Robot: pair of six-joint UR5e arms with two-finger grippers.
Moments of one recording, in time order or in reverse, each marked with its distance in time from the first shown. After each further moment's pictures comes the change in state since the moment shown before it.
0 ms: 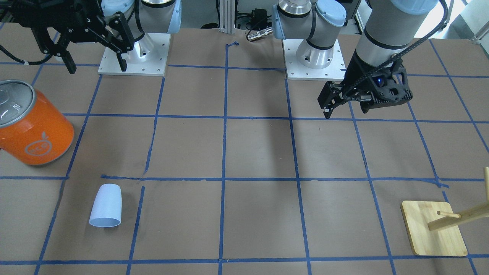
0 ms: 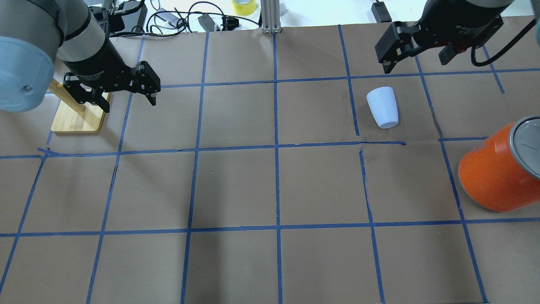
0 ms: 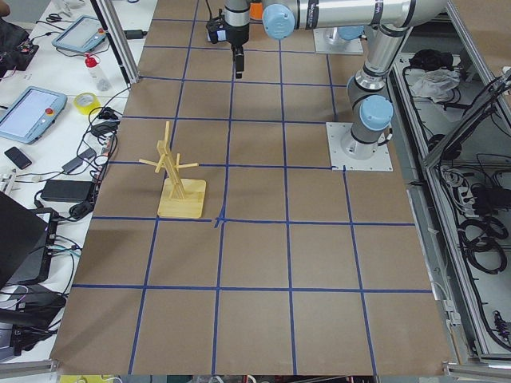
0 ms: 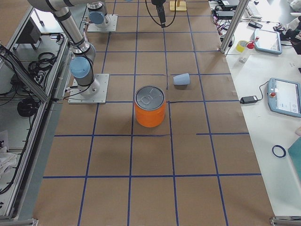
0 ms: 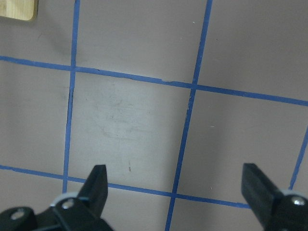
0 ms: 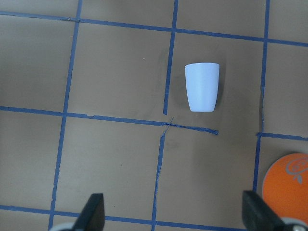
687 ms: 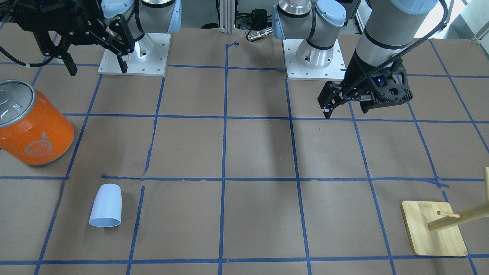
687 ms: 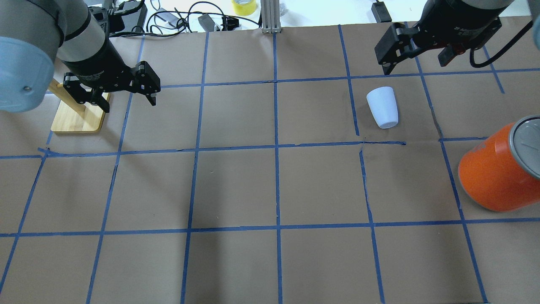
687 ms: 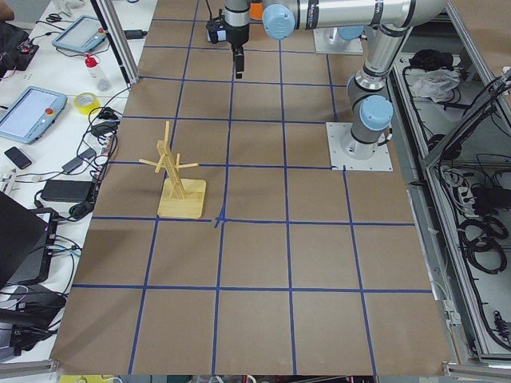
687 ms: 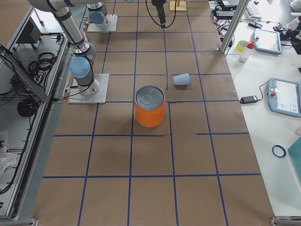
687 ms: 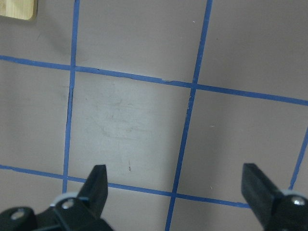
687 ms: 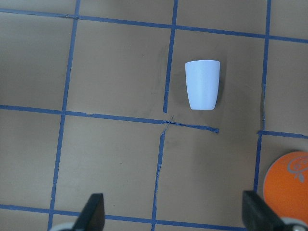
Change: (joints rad) left arm 0.000 0.000 0.000 0.001 0.000 -0.001; right arm -0.003 0.008 0.006 0.001 0.000 0.001
